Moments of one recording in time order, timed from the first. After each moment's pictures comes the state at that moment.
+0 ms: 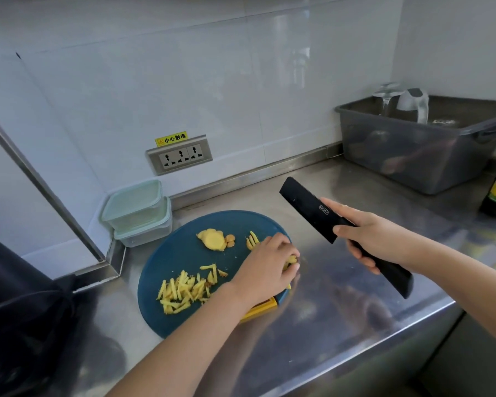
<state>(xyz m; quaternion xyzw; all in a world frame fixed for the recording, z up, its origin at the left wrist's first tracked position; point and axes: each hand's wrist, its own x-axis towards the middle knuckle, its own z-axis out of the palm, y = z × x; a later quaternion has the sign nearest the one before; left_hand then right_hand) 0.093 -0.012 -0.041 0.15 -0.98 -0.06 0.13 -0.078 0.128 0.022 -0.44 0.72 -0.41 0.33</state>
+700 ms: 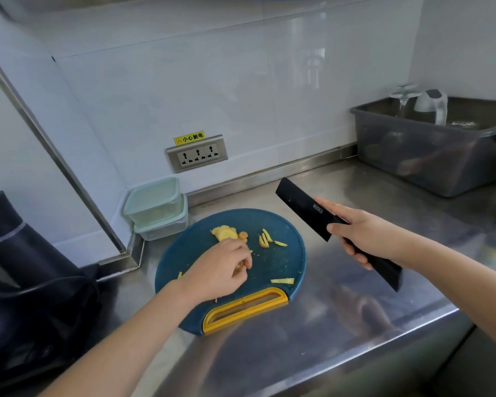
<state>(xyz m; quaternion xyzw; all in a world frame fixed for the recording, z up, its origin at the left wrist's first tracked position) 0.184 -0.054 -0.017 0.20 -0.98 -0.05 0.08 -0.059 0.109 0.026 -0.47 0.71 -0.39 0.34</state>
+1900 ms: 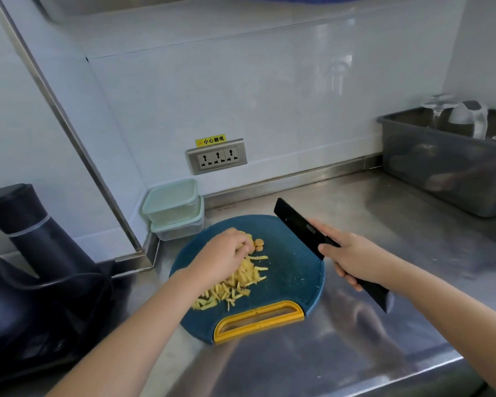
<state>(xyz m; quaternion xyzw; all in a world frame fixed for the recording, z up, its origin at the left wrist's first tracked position) 0.182 -0.076 0.002 0.34 -0.92 -0.13 0.12 -0.034 0.073 0.009 -0.52 0.72 -0.33 0.32</state>
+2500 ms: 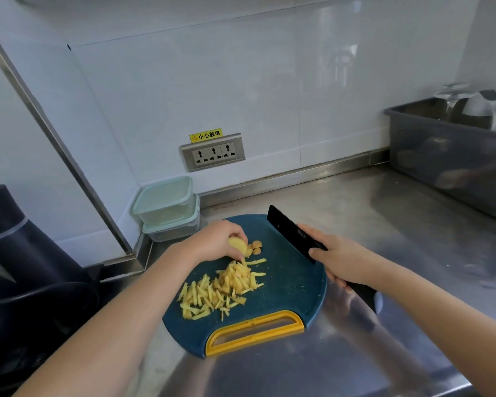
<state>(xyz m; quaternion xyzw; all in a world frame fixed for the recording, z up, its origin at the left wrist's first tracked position) 0.164 -0.137 0.002 0.36 -0.92 -0.18 -0.01 -0.039 0.037 -0.008 -0.53 0.73 -0.27 0.33</state>
